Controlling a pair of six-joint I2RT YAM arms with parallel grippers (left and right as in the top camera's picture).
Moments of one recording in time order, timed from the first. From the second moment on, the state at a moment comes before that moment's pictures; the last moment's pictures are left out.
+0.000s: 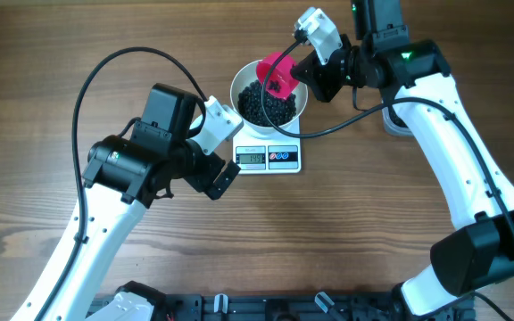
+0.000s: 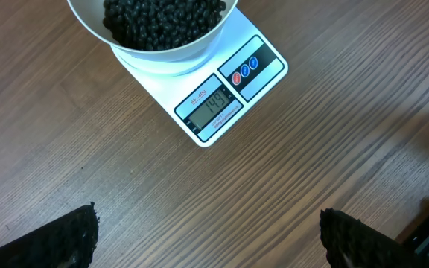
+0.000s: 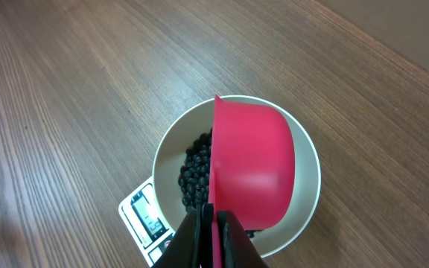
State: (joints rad) left arm -0.40 1.26 1.24 -1.05 0.18 0.32; right arm 0.29 1.75 1.67 -0.83 -0.52 -0.39
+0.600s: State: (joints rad) left arm -0.40 1.26 1.24 -1.05 0.18 0.32; right arm 0.23 1.75 1.67 -0.83 -0.58 -0.38
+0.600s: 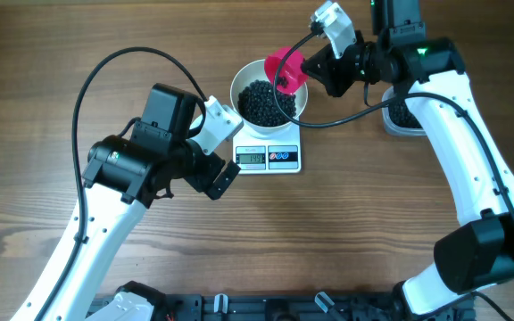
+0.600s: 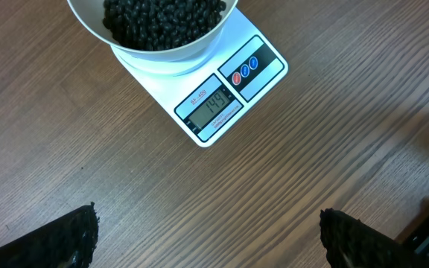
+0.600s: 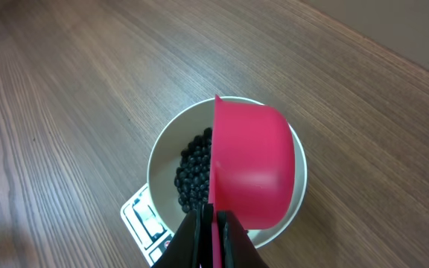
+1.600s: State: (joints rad) left arm -0.40 1.26 1.24 -1.06 0.18 0.32; right arm 0.23 1.75 1.67 -0.90 -0.66 -0.53
